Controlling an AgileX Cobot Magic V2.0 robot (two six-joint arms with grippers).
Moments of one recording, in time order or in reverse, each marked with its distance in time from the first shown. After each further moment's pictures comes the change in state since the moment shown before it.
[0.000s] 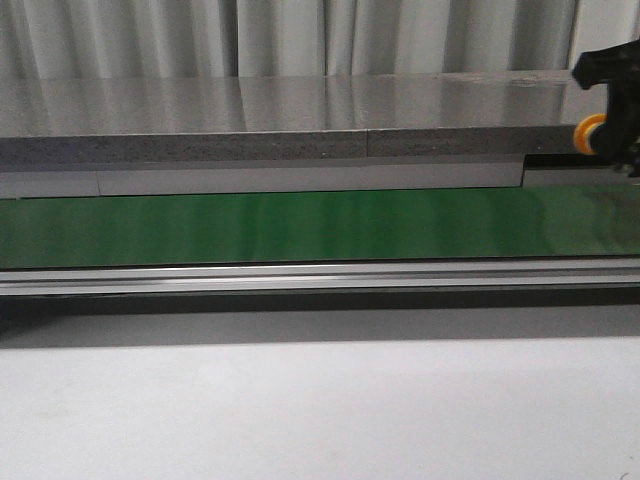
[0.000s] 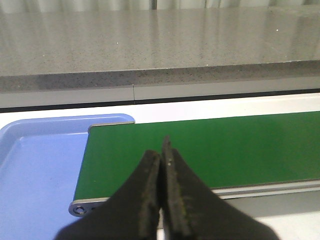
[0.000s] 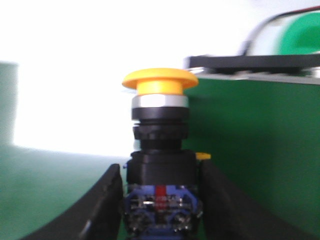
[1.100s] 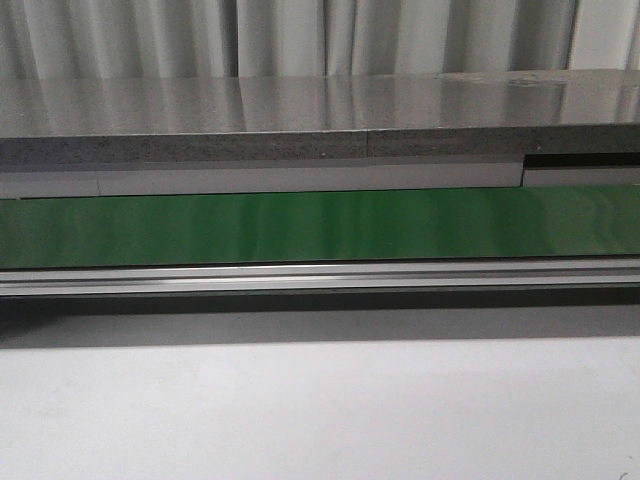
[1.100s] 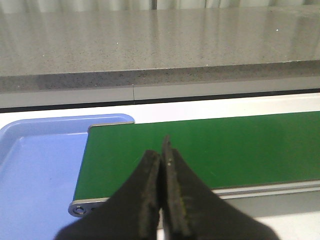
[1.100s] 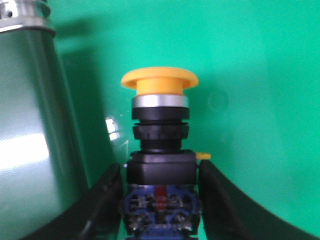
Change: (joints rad) left arm 0.000 0.000 0.000 0.000 -0.001 0.000; right arm -0.349 0.176 -0.010 -0.063 -0.070 -0.036
